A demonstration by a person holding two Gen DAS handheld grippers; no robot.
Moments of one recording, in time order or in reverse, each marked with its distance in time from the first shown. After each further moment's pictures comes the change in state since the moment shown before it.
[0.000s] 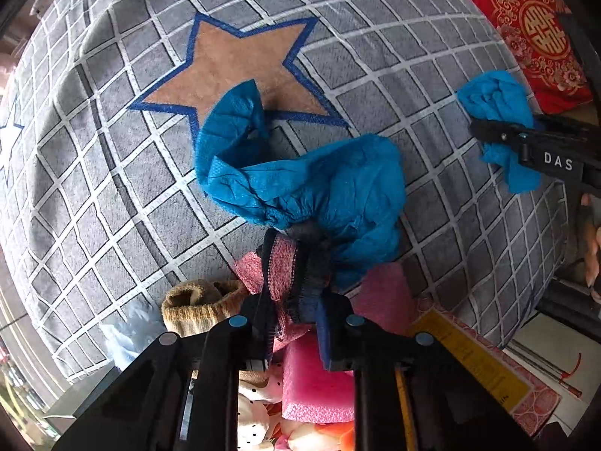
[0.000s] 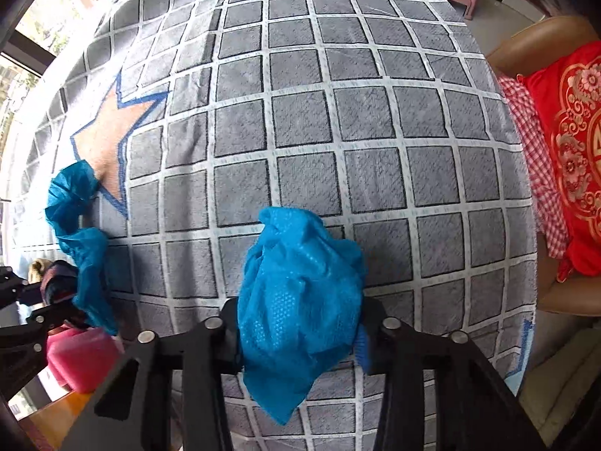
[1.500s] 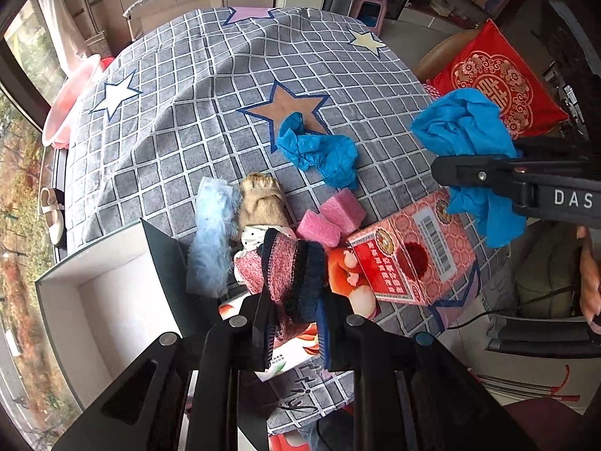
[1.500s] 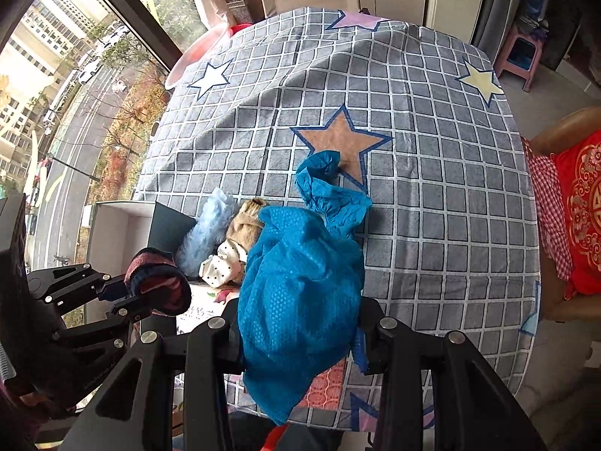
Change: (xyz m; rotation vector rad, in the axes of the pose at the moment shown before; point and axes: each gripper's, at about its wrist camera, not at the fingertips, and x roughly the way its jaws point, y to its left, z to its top) left arm -0.140 0.016 -0.188 -0.124 -0.357 -0.053; right arm -0.172 0.159 -0.101 -0.215 -0.166 0.160
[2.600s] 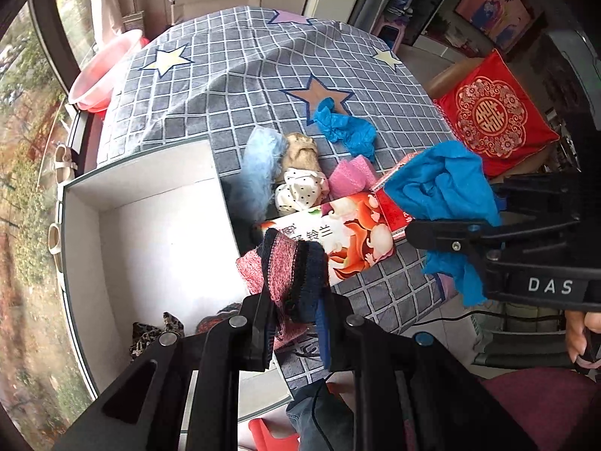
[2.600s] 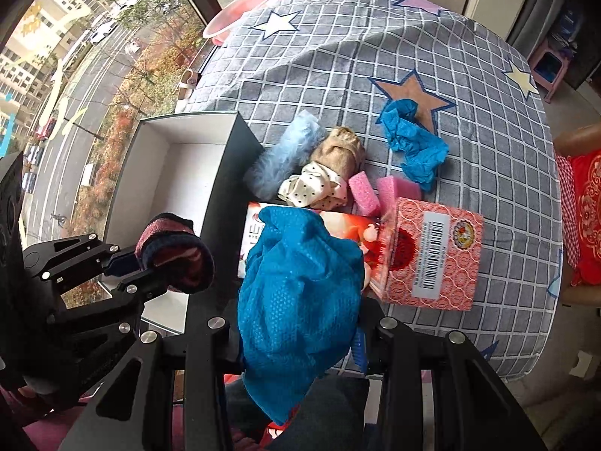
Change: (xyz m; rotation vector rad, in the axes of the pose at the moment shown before) left arm -0.046 0.048 -0.096 -0.139 -0.076 -0.023; right arm 0.008 0.117 -0.070 -0.126 0.095 -0.004
